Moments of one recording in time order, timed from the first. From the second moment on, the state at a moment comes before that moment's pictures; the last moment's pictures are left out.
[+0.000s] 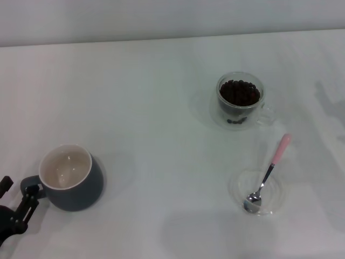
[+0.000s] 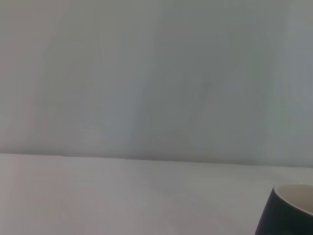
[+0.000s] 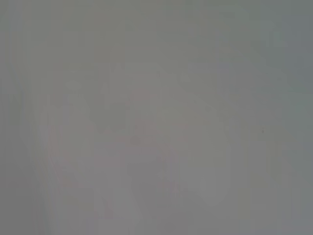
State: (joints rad) left arm -0.09 -2.09 -1.14 -0.08 -0.05 -1.36 2.74; right arm 0.34 2.01 -0.24 0.05 1.98 1.41 -2.65
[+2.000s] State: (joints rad) left arm -0.10 -2.09 -1.10 -0.11 -0.05 -1.35 2.70; right arm 0.29 2.00 -0.26 0.05 1.96 1.44 -2.65
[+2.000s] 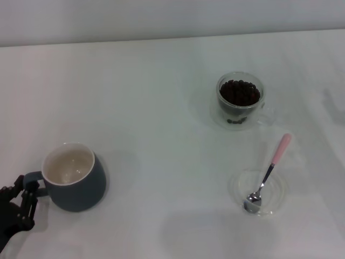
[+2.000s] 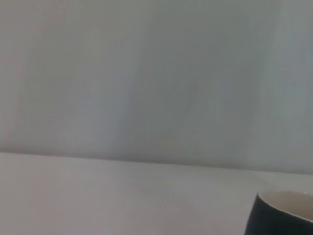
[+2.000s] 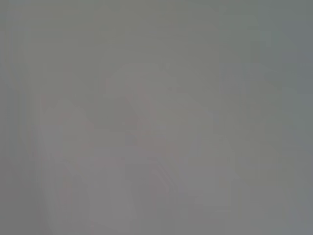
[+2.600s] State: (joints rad) left arm -0.25 -2.08 -1.10 -0.11 0.09 -1.27 2.72; right arm 0.32 2.01 -0.26 0.06 1.96 1.46 -2.65
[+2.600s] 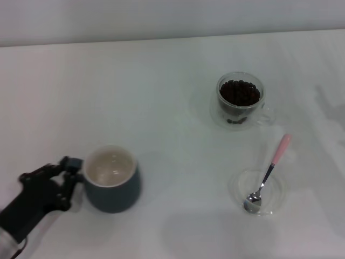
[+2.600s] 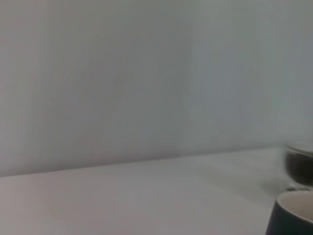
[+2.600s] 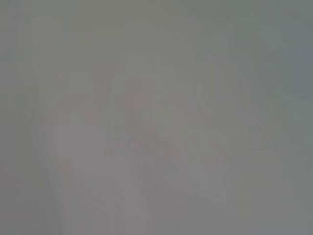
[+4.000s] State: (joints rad) left arm -0.40 -2.08 -1.00 -0.22 0.20 -1.10 2.69; right arm 0.36 2.01 -0.26 0.06 1.97 1.43 -2.66
